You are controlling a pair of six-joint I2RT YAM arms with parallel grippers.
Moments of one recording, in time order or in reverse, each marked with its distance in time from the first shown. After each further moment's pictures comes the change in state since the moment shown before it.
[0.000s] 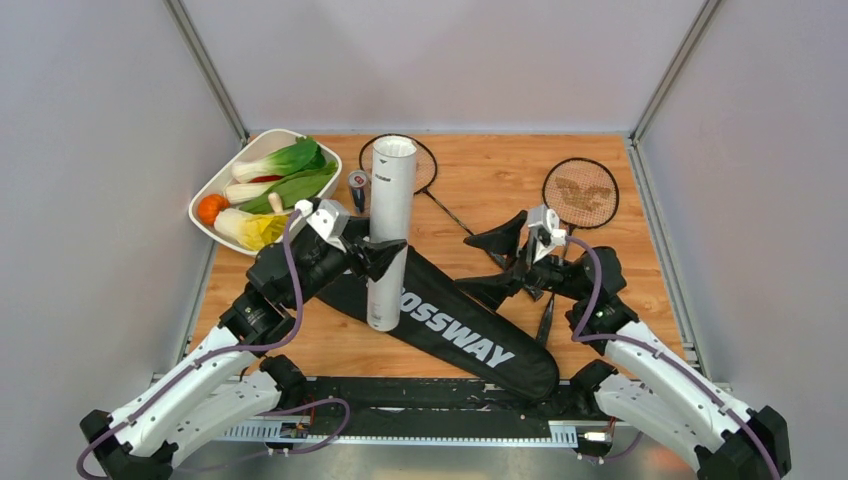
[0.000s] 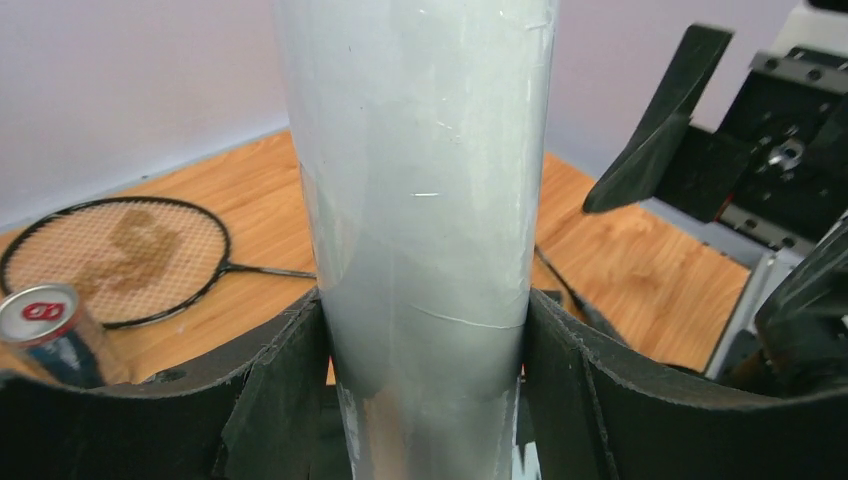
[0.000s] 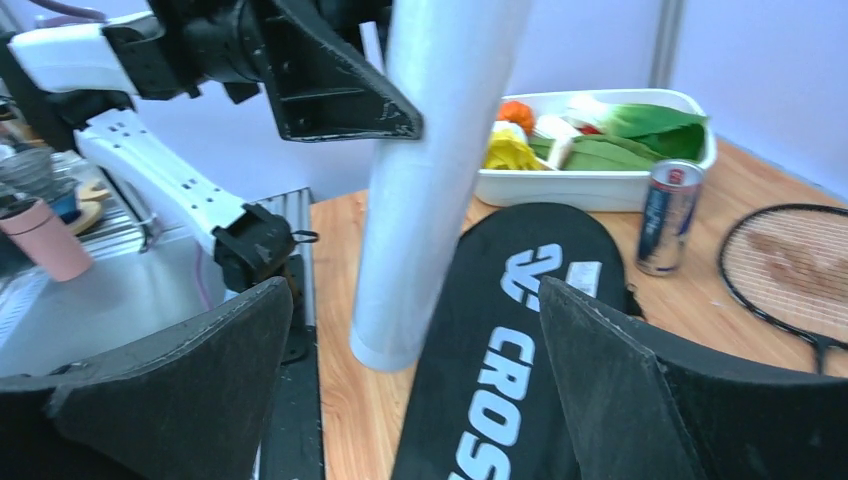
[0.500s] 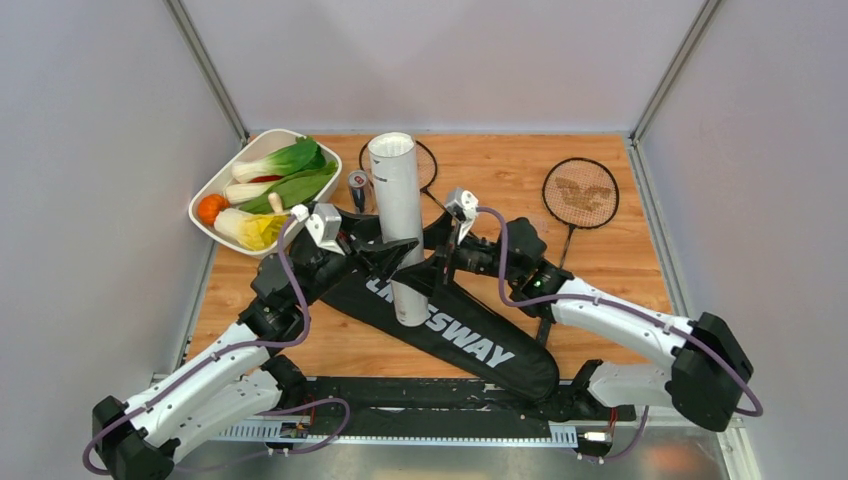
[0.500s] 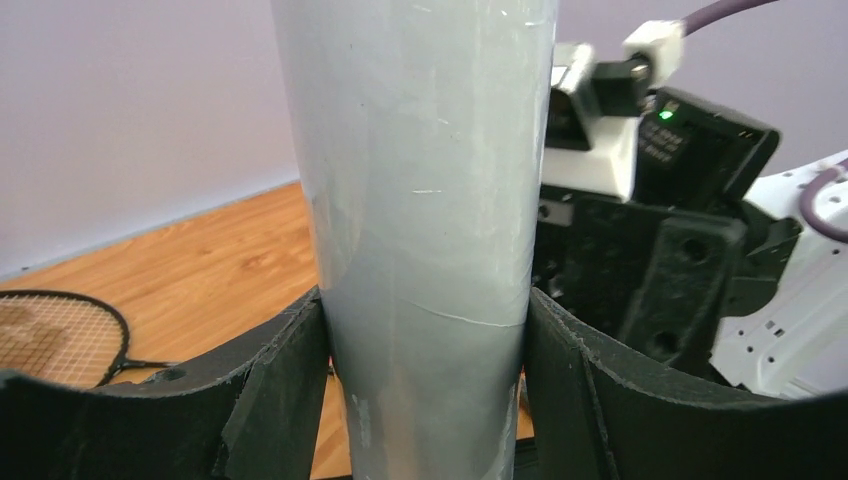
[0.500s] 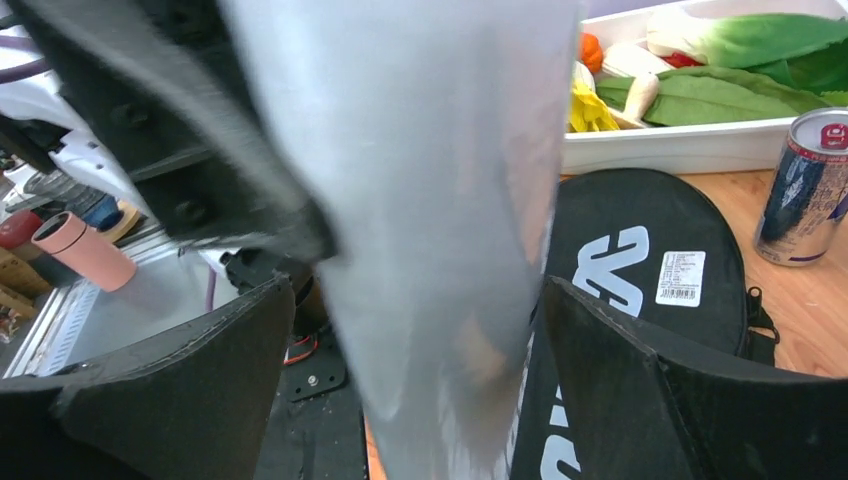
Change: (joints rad) left arm 0.000 0.055 -0.118 0.398 0.109 -0.153; right arm 0.276 0.418 0.241 0.009 0.180 0.024
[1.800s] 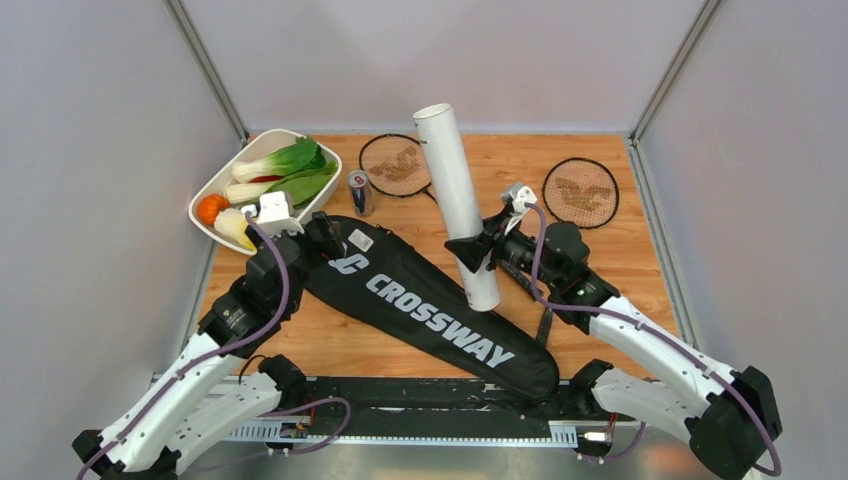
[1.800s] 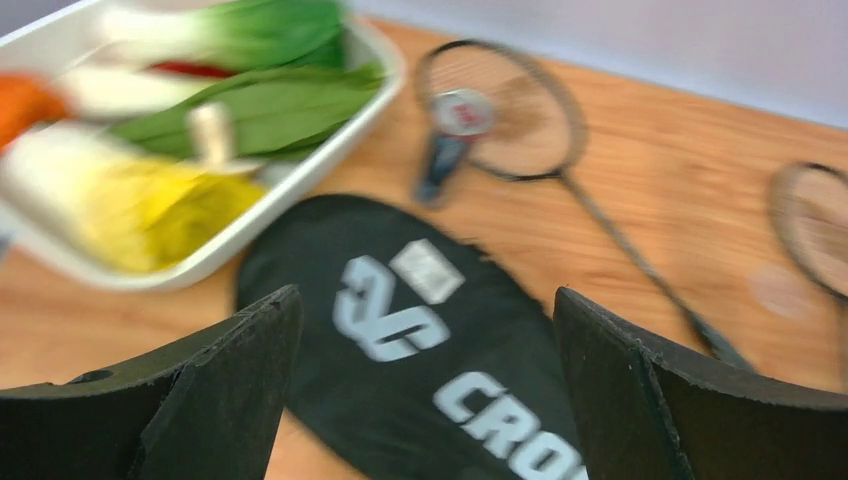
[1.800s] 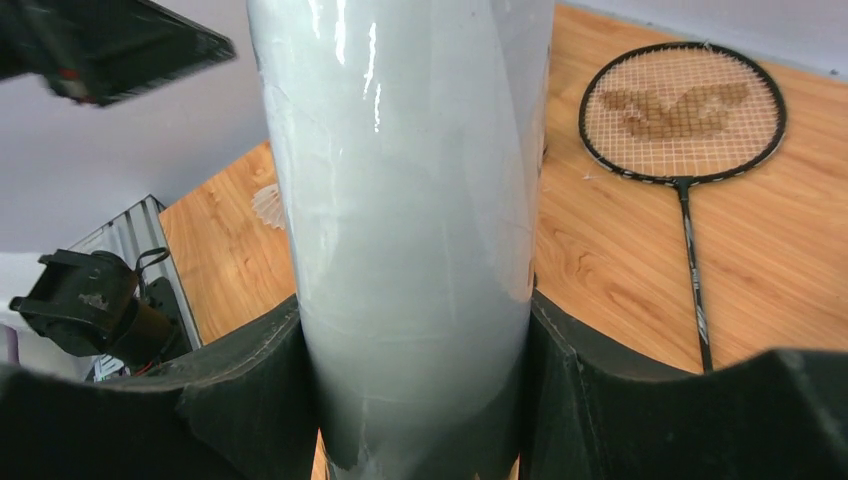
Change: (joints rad) left arm 0.032 -0.093 0.224 -0.821 -0.808 -0.086; right arm -0.185 -0.181 -0.098 -0.222 0.189 -0.086
